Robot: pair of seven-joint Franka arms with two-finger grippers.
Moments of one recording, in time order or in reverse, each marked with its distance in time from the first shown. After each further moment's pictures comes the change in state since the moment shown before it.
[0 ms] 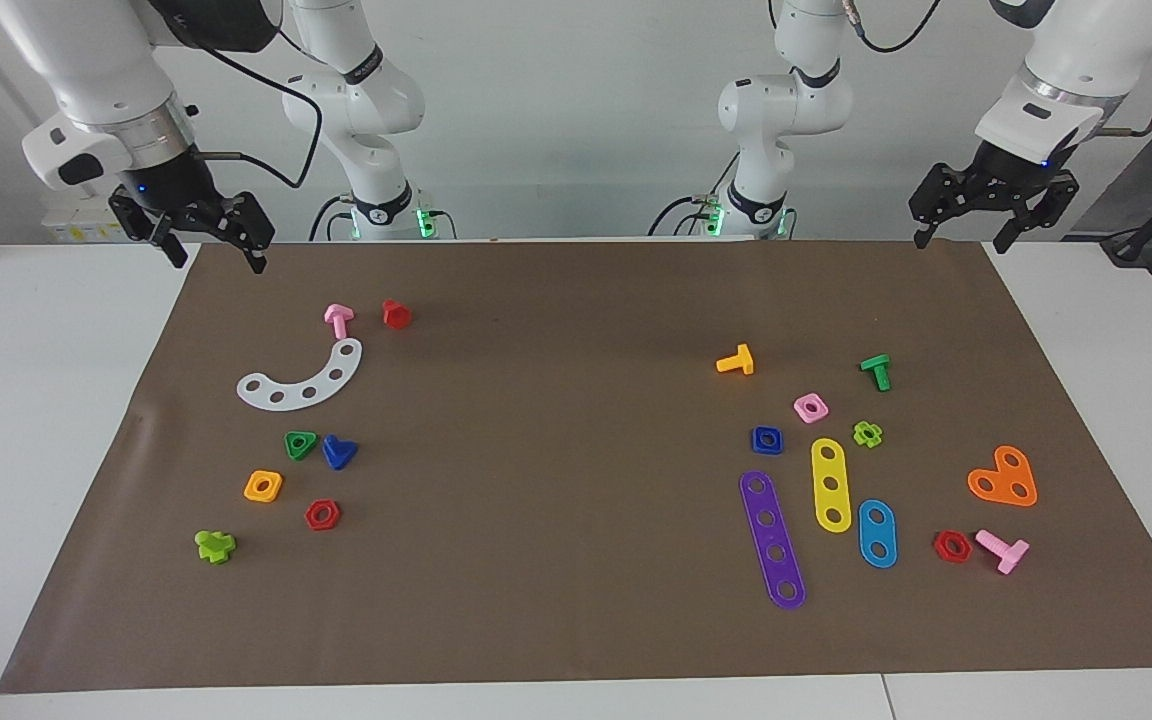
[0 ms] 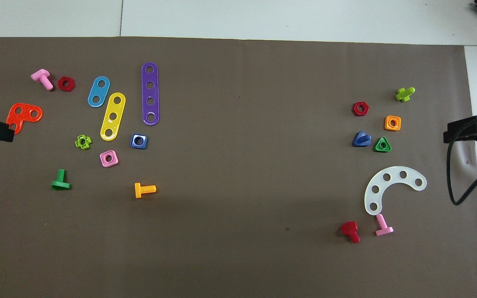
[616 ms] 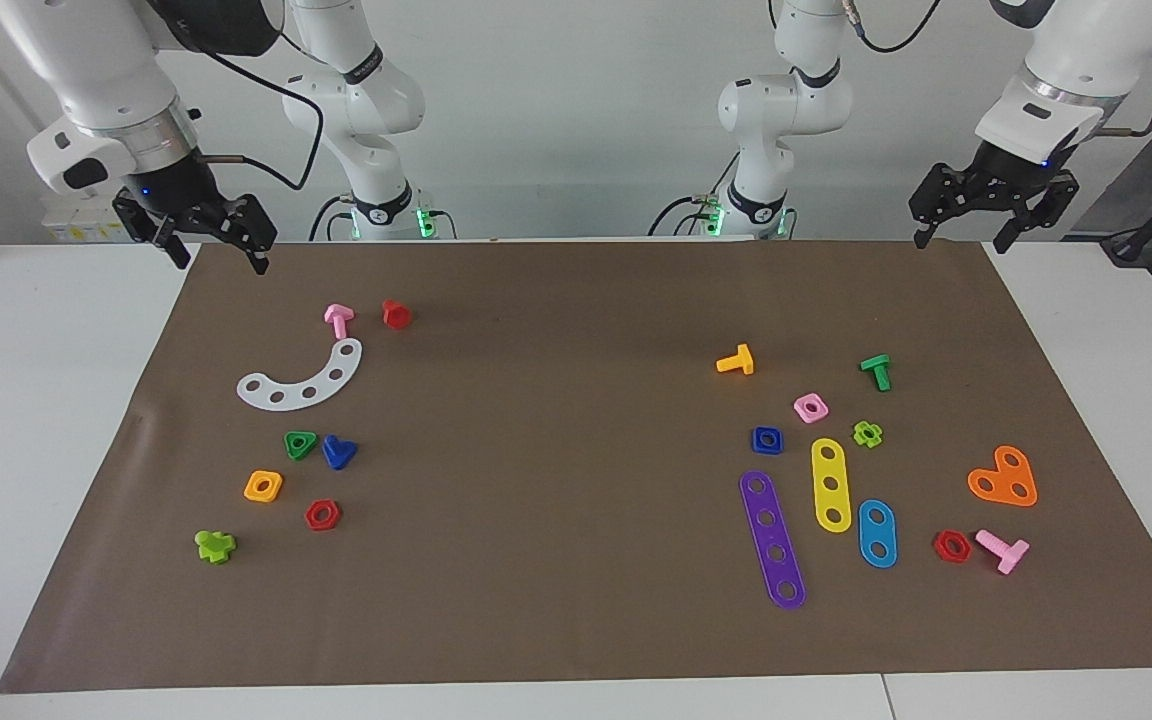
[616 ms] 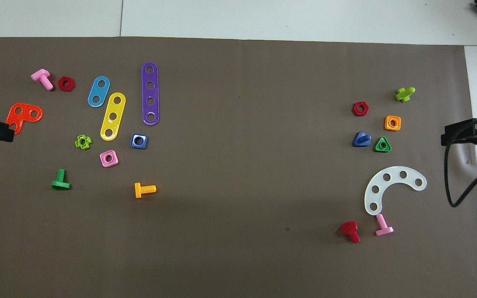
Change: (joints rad) left arm 0.000 0.000 0.000 0.000 0.000 0.000 0.000; right arm 0.003 -0.008 0.001 -0.023 0.000 0.003 0.000
